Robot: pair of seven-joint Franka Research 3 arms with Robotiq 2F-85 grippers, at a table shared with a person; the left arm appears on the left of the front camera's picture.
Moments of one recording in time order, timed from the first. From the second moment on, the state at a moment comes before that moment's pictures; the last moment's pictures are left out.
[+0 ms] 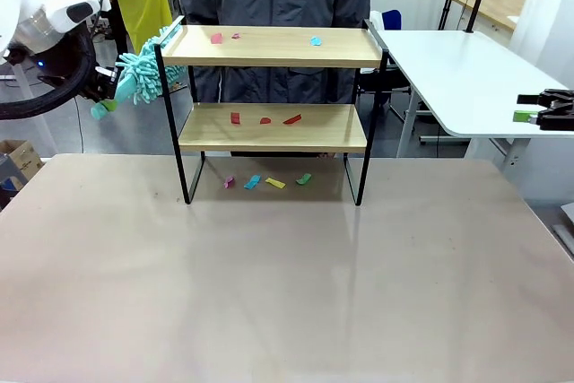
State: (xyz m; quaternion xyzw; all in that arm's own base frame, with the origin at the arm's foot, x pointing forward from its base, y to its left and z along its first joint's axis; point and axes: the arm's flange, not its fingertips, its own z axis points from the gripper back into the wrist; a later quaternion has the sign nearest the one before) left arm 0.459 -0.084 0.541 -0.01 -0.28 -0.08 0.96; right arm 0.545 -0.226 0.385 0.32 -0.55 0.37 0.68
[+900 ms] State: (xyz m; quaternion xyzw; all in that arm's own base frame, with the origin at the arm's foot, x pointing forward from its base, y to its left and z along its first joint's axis) left arm 0.295 -0.045 0.648 0.15 0.00 -0.26 0.95; right arm 0.545 -0.226 0.384 0.32 -0.55 0.37 0.68
